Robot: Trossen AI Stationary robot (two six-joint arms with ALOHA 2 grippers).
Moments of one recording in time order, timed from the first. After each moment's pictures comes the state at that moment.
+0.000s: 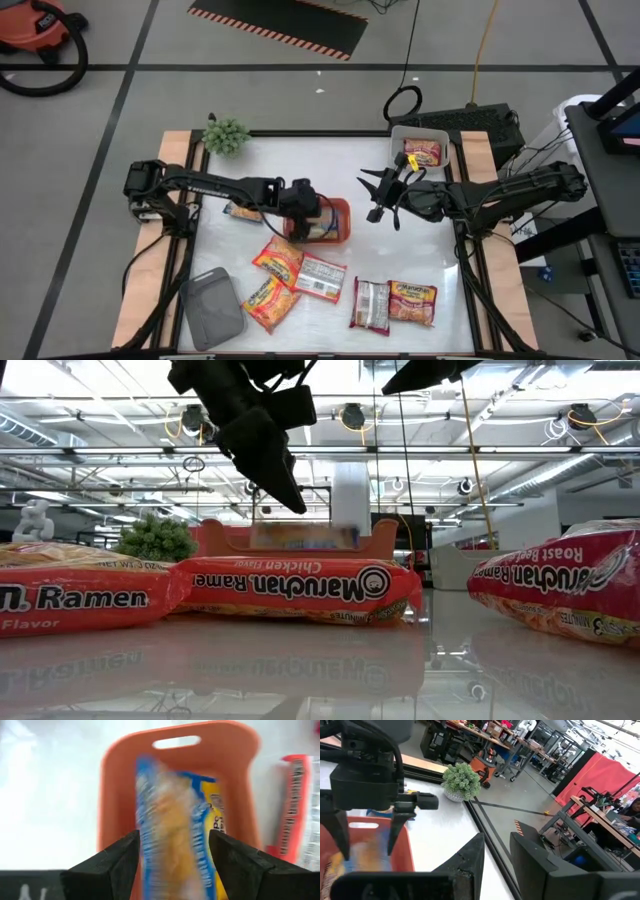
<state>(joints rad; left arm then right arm) 0.01 1.66 1.16 -0.43 -0.09 0.14 0.15 1.14 0.85 0.01 0.73 -0.31</state>
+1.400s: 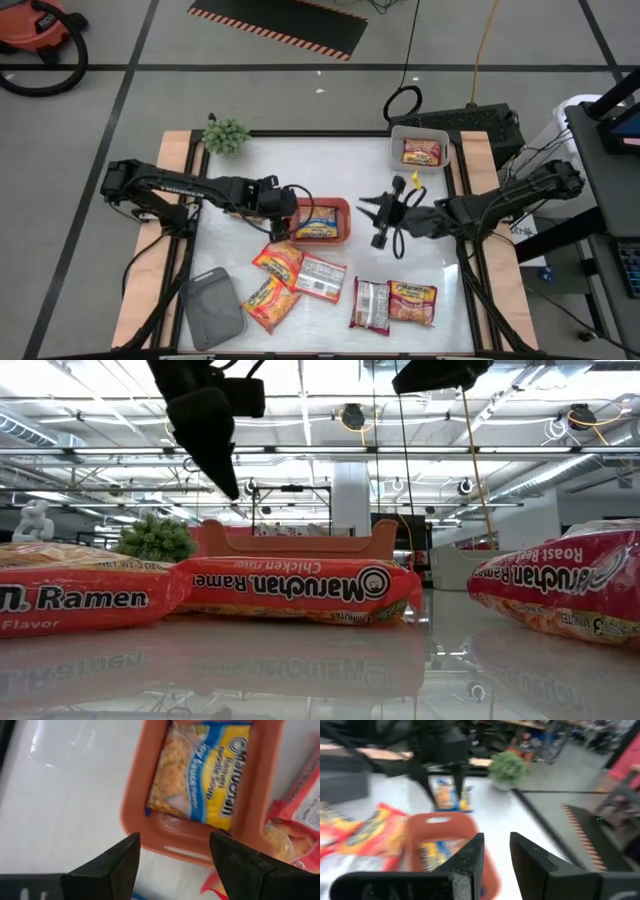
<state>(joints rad) -0.06 1.48 1.12 -0.76 -0.24 -0.20 0.31 1.16 0.85 -0.13 0.68 0.08</state>
